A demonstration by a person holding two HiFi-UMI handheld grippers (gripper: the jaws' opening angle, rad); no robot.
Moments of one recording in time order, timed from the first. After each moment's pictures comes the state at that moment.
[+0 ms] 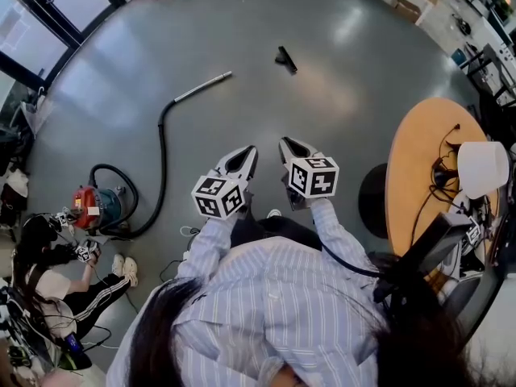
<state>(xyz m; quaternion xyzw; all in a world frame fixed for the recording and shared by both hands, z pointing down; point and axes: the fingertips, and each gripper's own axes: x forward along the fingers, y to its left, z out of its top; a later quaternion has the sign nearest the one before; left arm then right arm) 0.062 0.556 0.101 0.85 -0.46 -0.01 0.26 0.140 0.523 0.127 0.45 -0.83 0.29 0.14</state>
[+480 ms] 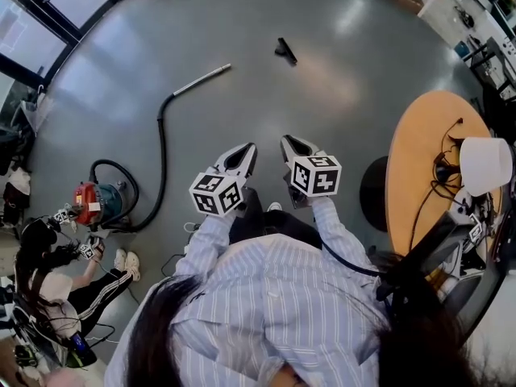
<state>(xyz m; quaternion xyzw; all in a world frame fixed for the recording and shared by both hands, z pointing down) 0.073 0.556 0.109 0.84 -0.45 0.00 0.29 0.156 0.525 0.140 0.44 -0.83 0.31 0.14</state>
